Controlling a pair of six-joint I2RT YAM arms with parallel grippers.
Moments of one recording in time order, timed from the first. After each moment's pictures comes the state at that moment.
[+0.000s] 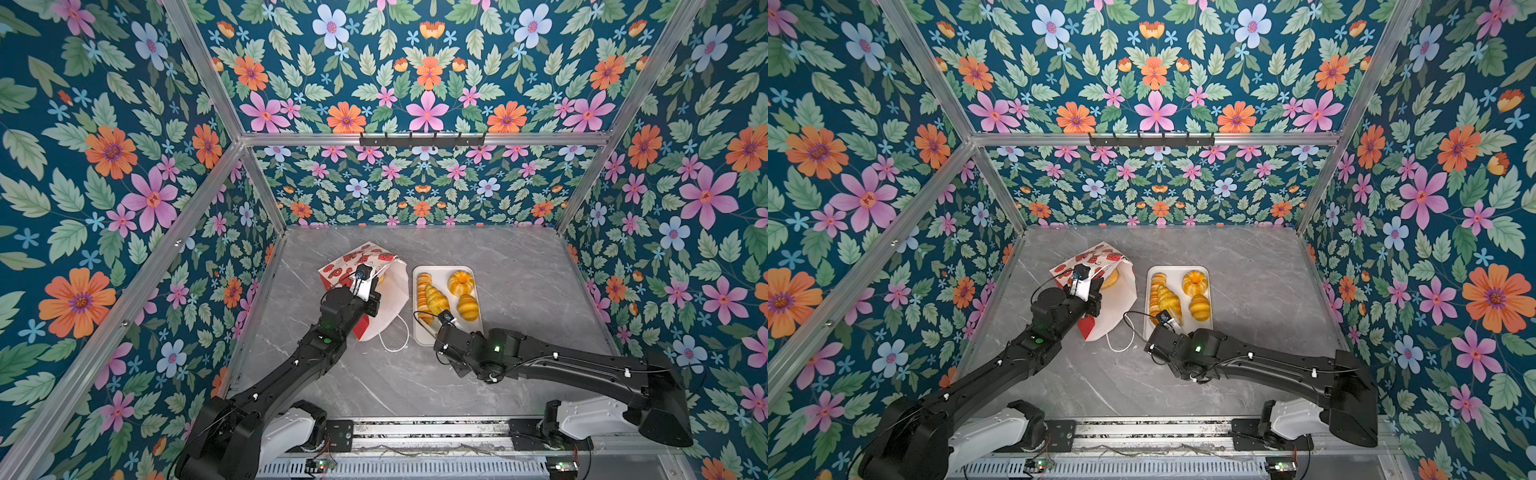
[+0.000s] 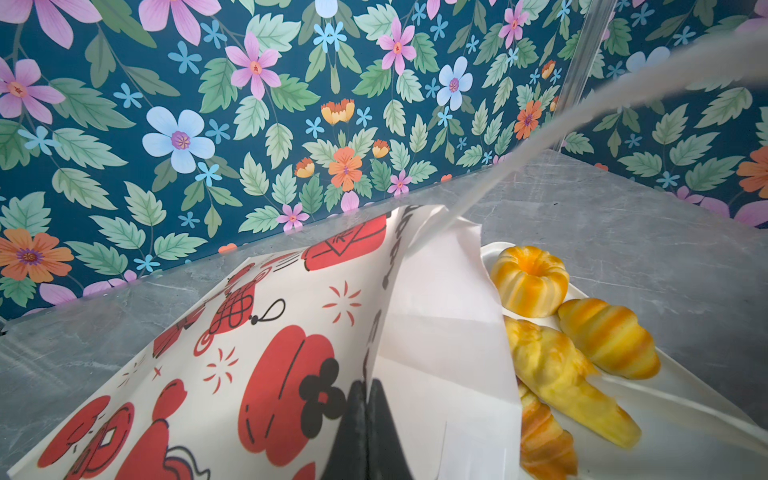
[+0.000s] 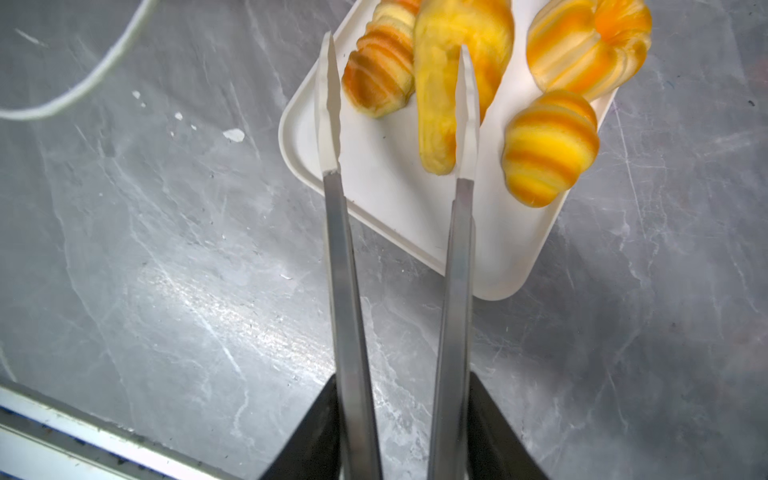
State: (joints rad) left arm -0.48 1.09 0.51 0.40 -0.01 0.05; right arm 1.12 1.30 1.00 -0.91 0.42 0.50
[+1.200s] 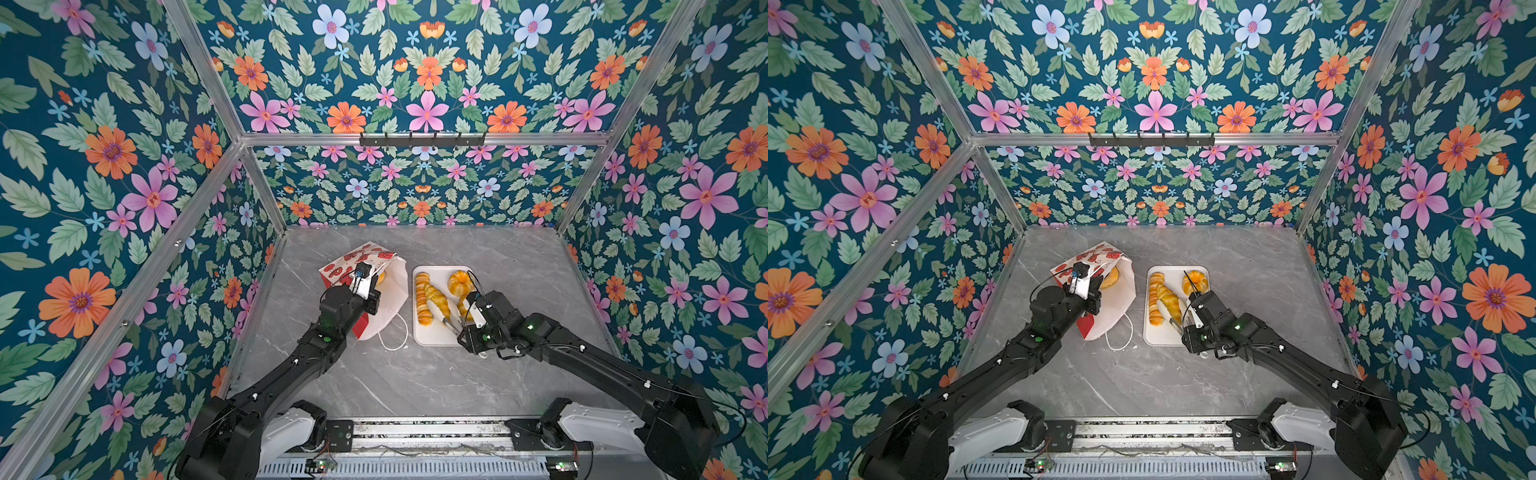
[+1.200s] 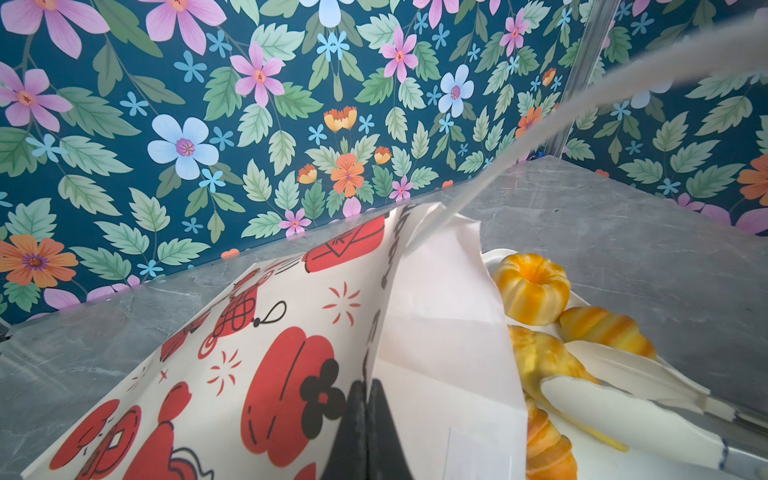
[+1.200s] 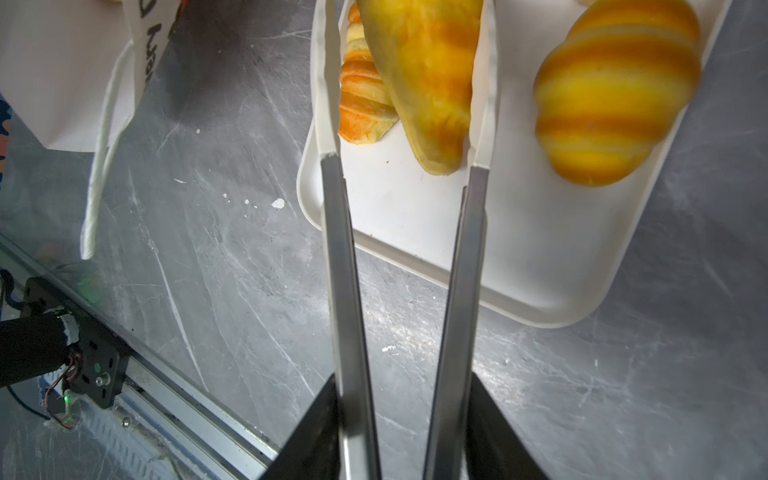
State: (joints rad) left arm -0.48 1.10 0.53 0.40 -0.01 0.05; right arm 0.69 1.18 0.80 -0.63 -0.13 0.45
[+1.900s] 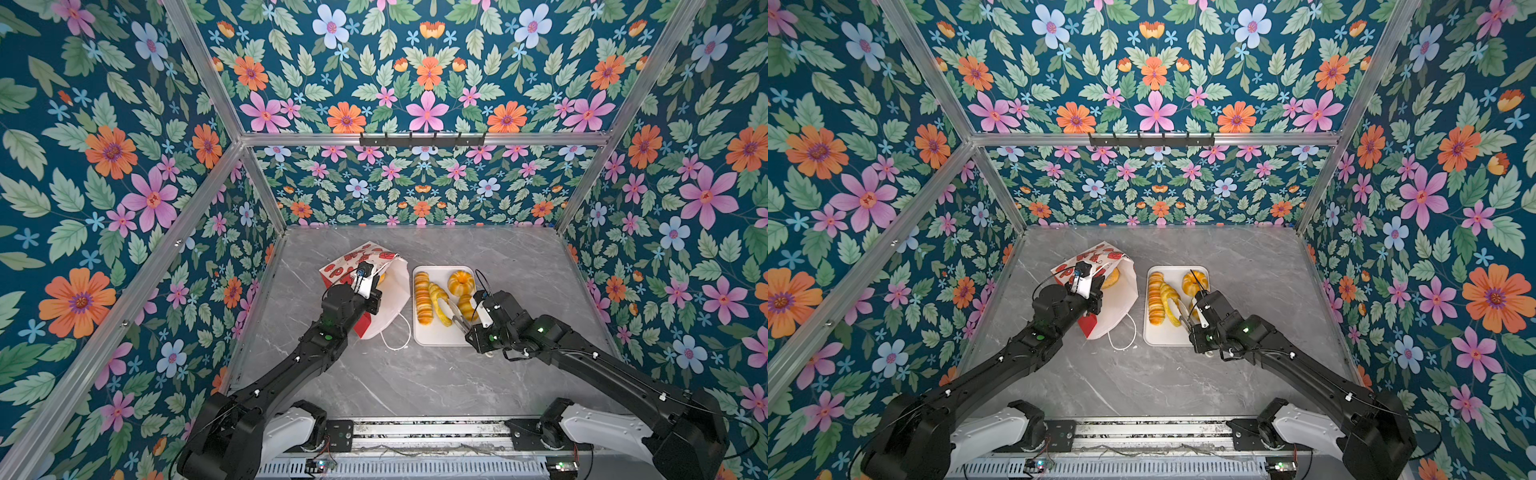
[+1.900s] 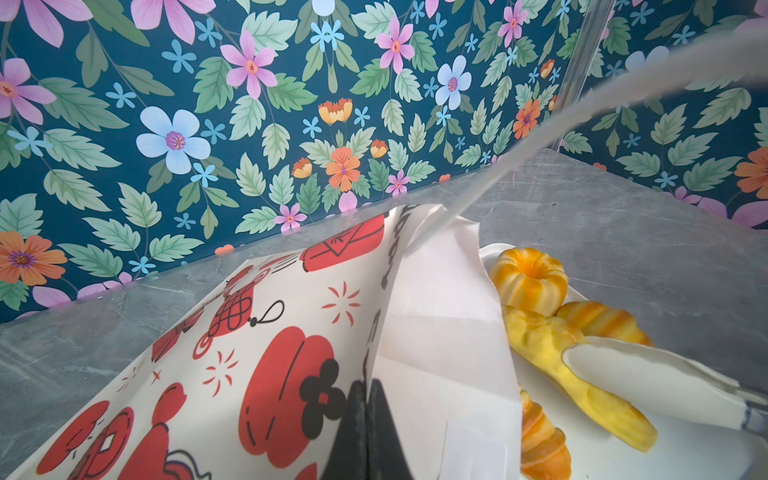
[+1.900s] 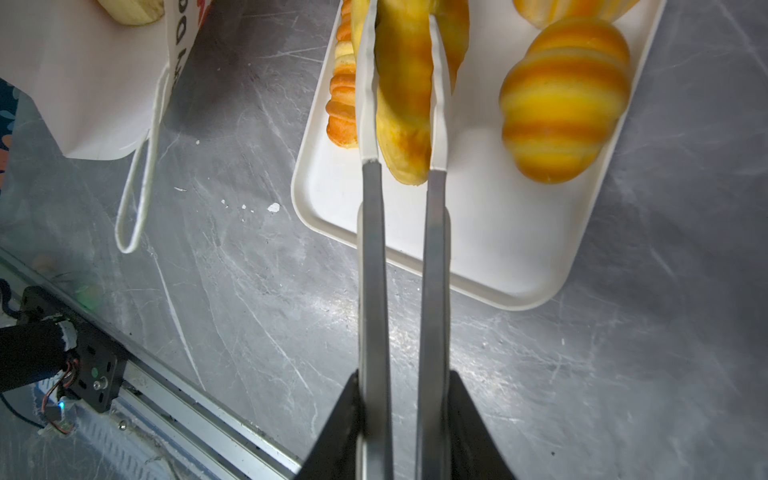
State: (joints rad) left arm -0.48 1.12 0.54 0.39 -0.01 0.05; right arm 0.68 1.10 0.83 -0.72 -0.08 0.45
